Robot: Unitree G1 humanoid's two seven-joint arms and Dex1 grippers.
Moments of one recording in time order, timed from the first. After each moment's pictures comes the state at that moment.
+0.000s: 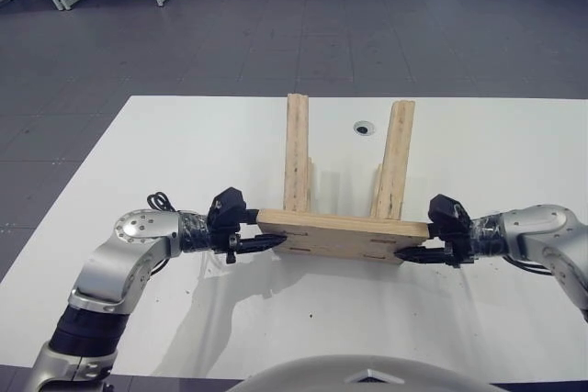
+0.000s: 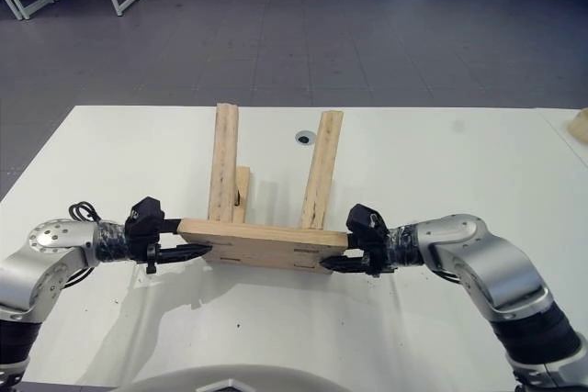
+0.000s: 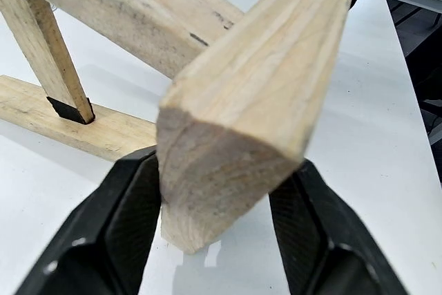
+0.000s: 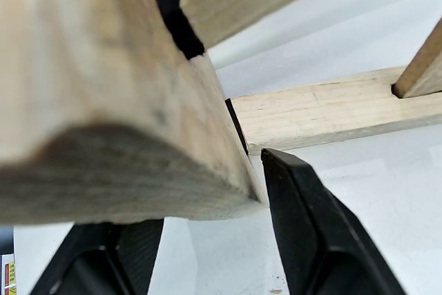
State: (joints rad) left arm -0.03 0.76 -0.03 -0.29 -0.48 0.54 -1.11; right arm -0.15 -0.91 0.16 -0.43 0.52 0.88 1.03
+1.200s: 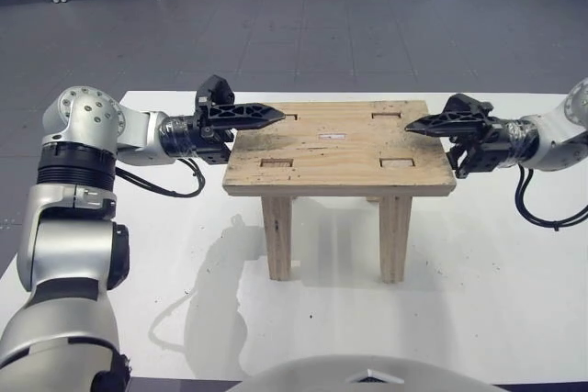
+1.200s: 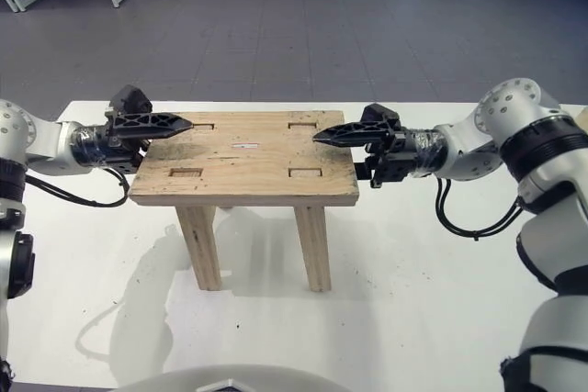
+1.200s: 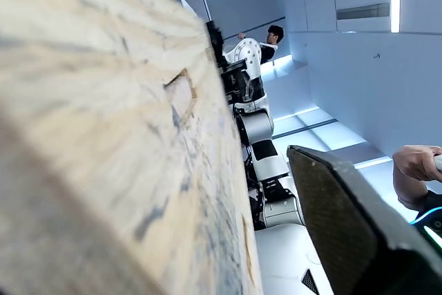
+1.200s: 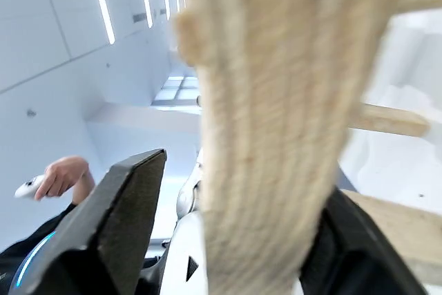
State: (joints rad) left arm -0.94 0.78 -0.14 0.66 -1.26 1.61 -1.08; right arm -1.23 -0.96 1.07 0.82 1.94 1.61 1.11
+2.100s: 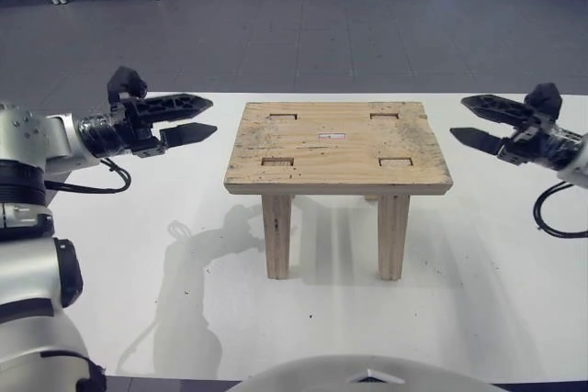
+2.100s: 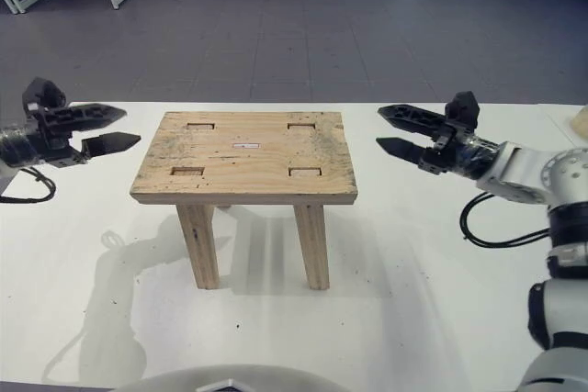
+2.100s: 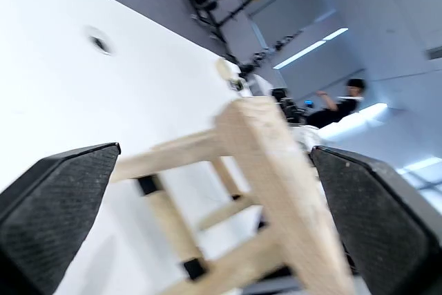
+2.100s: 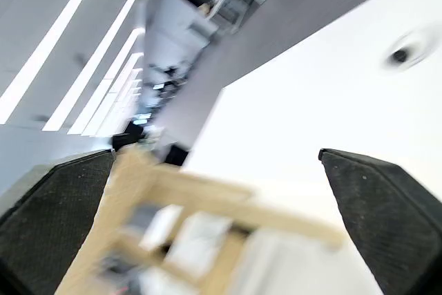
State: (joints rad) left arm -0.78 0.93 0.05 0.66 -0.85 1.20 -1.12; right arm -0.63 -0.92 0.09 0.49 1.48 0.92 0.55
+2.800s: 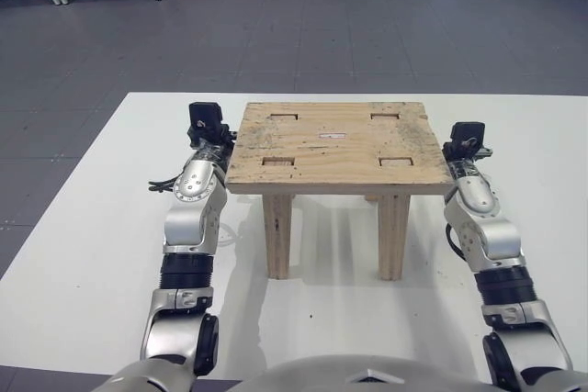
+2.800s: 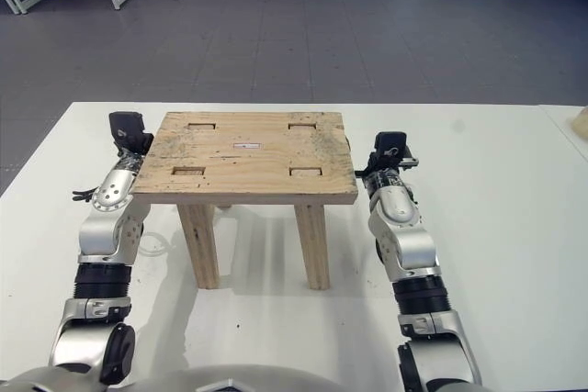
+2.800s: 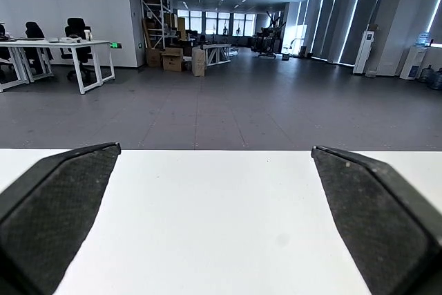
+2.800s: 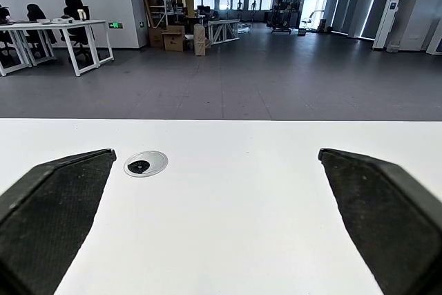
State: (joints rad) left arm -0.37 0.23 0.11 0.10 -0.25 0.24 -0.09; right arm -0.32 -0.32 0.06 0.09 0.35 0.22 -0.11
